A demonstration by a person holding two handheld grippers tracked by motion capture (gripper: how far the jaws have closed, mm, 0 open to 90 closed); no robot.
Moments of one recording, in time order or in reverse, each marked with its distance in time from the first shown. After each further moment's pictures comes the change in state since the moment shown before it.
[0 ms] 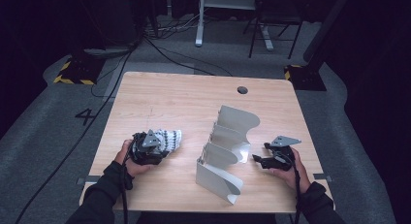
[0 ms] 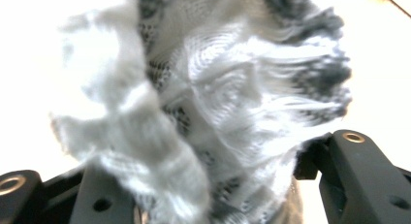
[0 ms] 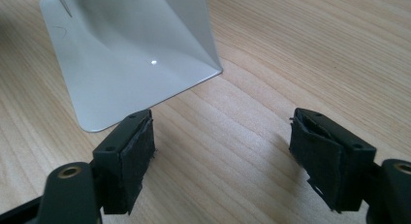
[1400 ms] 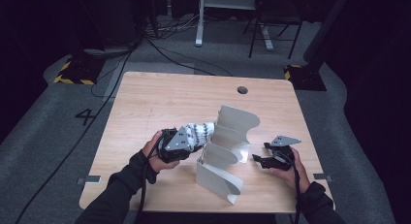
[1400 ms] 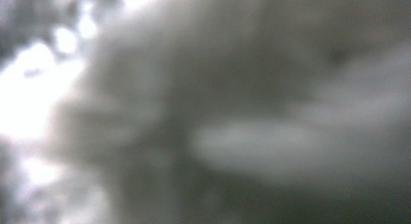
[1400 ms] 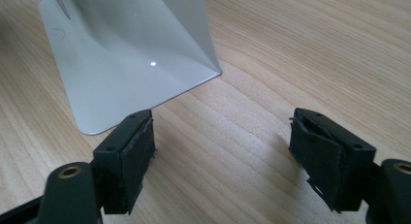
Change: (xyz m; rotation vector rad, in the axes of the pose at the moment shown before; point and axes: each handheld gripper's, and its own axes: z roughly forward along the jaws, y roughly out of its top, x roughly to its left) left arm -0.060 0.081 -0.009 -0.220 -0.196 0.284; right arm 0.000 0.000 0.001 -0.006 -0.001 0.001
